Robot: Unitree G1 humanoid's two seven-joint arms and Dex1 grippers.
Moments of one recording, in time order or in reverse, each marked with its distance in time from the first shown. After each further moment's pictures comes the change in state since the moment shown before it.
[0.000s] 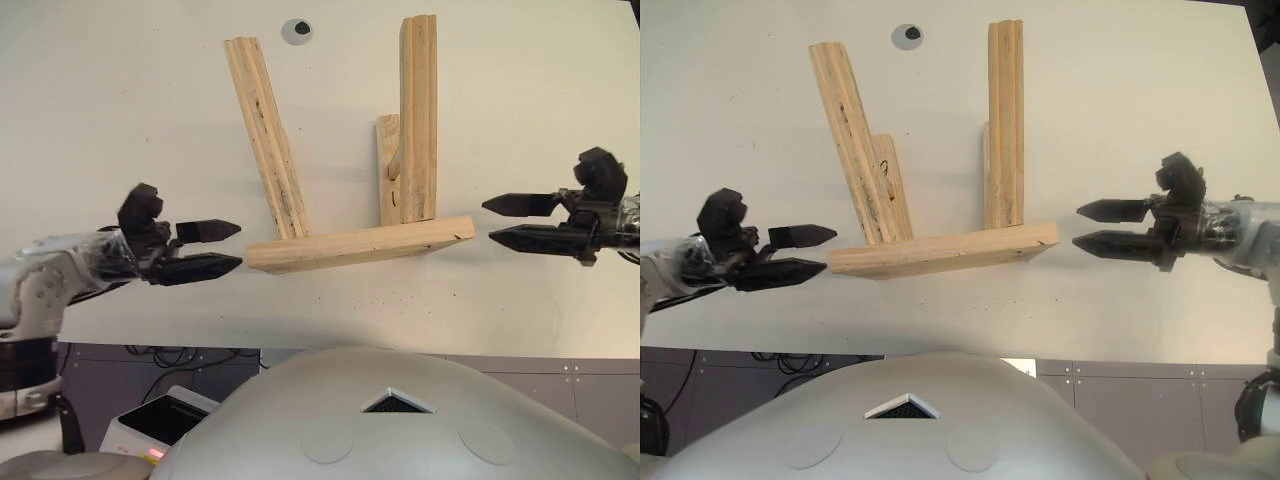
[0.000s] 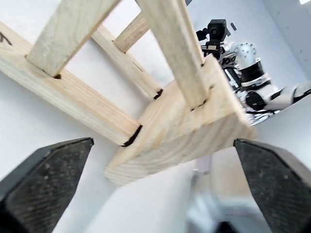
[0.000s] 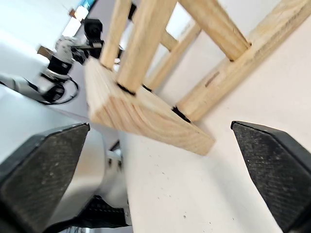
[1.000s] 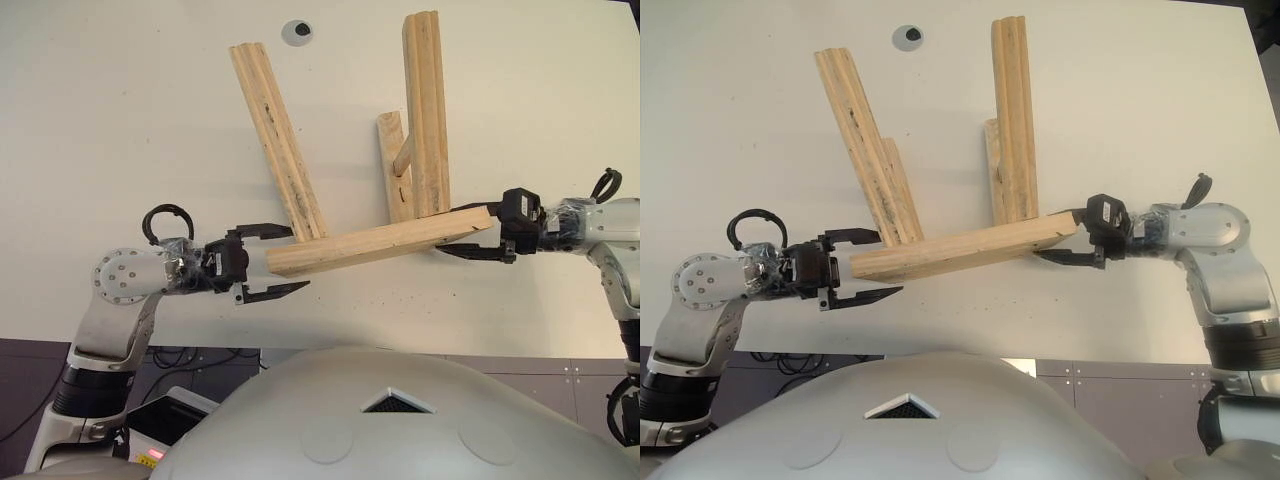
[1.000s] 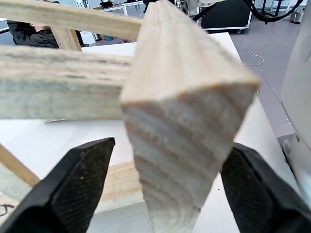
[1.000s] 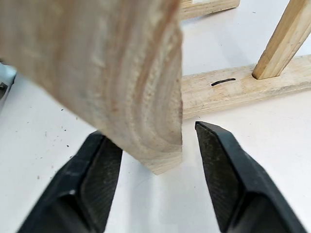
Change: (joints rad) left arm 0.079 -0.131 -0.264 -0.201 0.424 -0.815 0.157; right arm 0.019 0.130 0.225 -0.005 -0.409 -0.729 -0.072
